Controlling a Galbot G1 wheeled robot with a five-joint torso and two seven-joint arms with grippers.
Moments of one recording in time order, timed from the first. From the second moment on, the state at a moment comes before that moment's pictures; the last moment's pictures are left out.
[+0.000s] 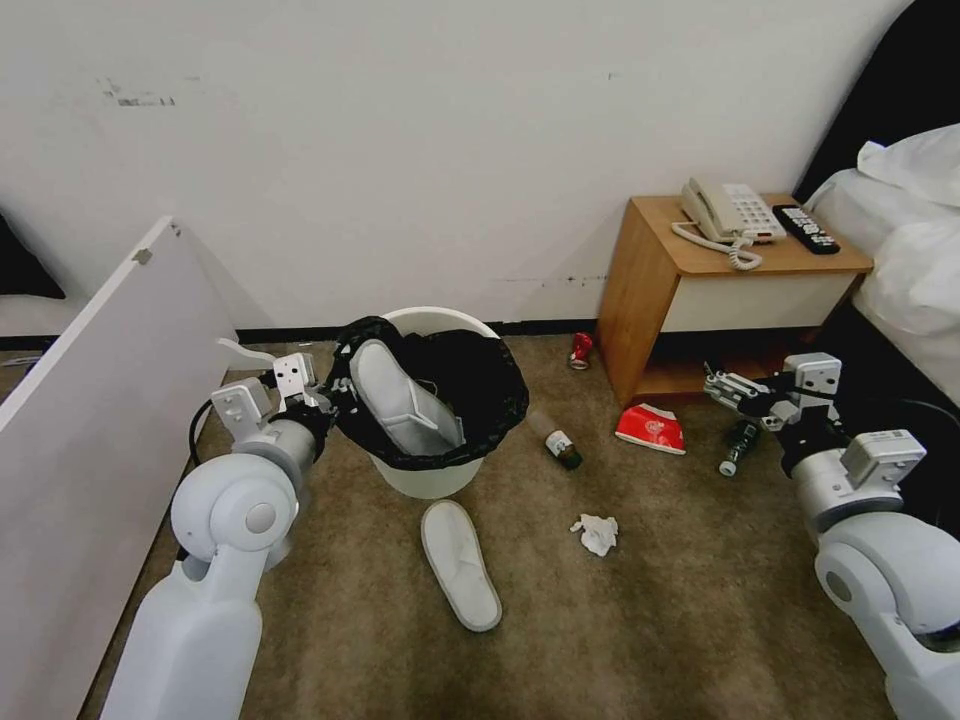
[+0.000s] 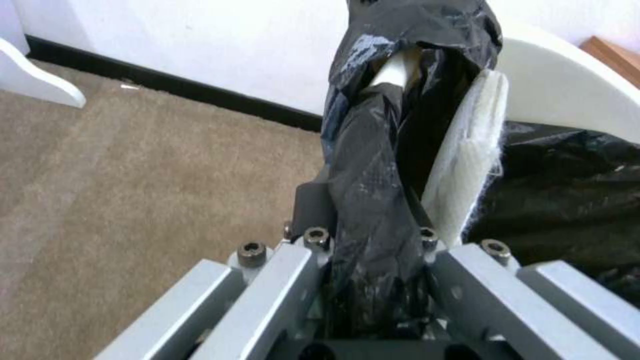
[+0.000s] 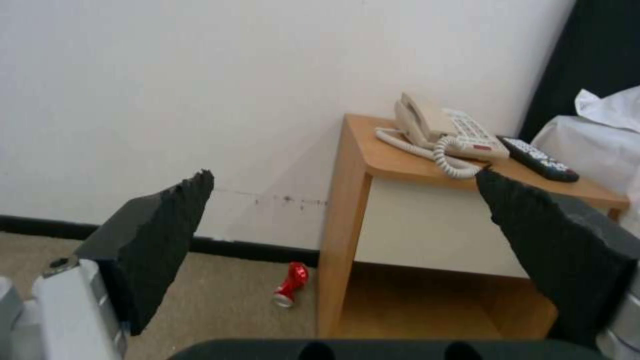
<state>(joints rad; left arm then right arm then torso) 1.03 -1.27 -0.46 -2.15 -0.89 0.74 -0.53 -1.36 0.91 0.66 2.17 0.53 -0.21 0.21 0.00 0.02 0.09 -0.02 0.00</state>
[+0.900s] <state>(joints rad) 1.03 -1.27 -0.46 -2.15 -0.90 0.74 -0.53 -1.35 0.91 0.66 2.15 0.50 -0.18 0.18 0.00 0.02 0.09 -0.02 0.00</state>
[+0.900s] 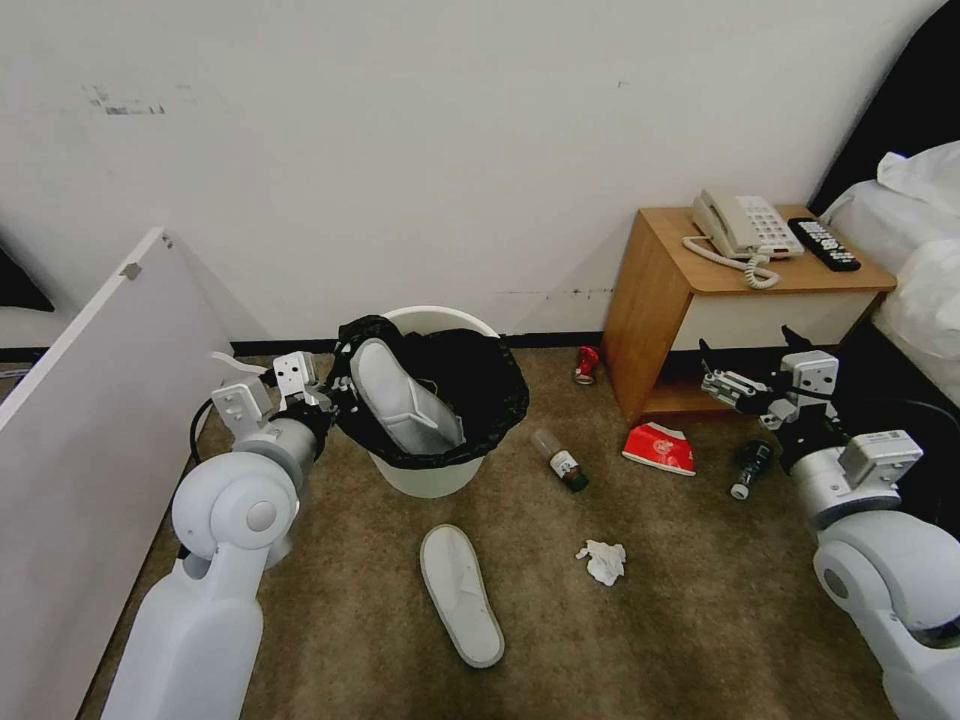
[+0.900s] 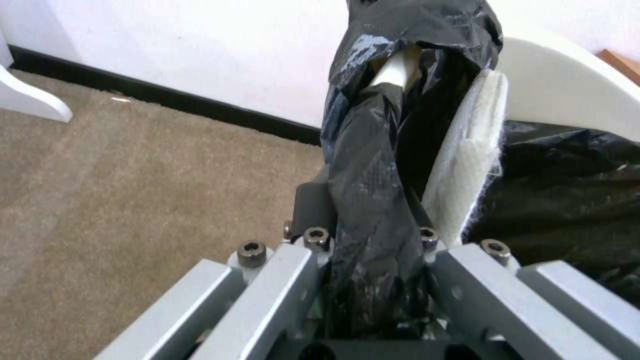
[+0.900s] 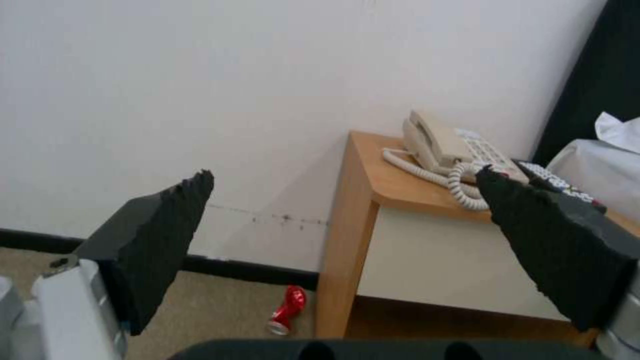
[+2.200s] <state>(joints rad) 1.05 -1.28 -0.47 -2.15 -0.89 0.74 -0.53 -1.20 0.79 0.26 1.95 0.49 0.04 -0.20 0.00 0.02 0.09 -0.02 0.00</state>
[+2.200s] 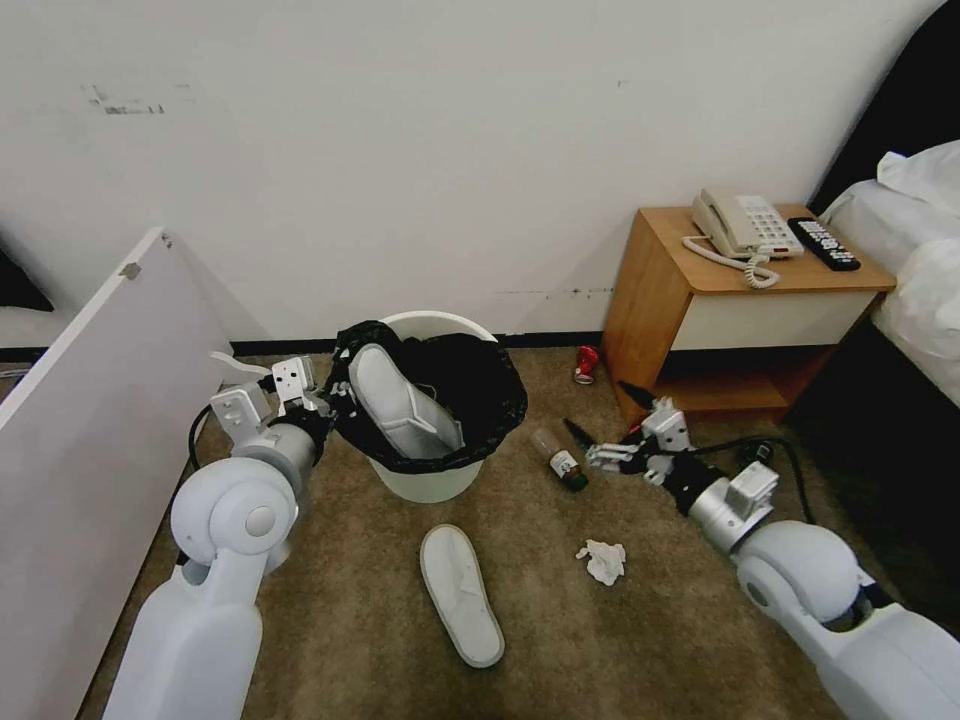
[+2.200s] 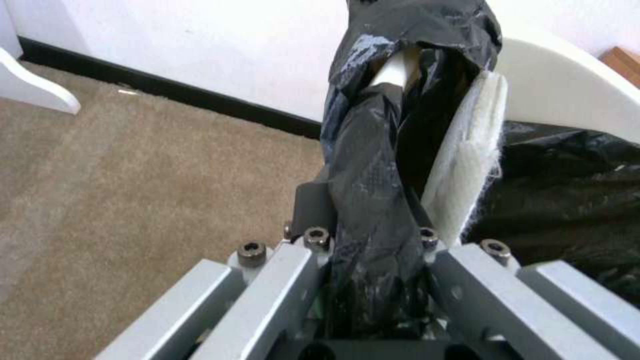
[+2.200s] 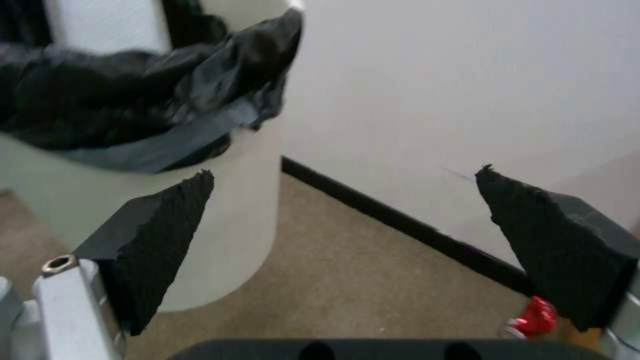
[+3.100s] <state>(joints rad) 1.06 -1.29 -0.49 -2.17 -0.88 0.74 -0.53 -1.06 0.79 -0.07 1.71 0.45 0.12 -0.26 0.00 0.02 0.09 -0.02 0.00</state>
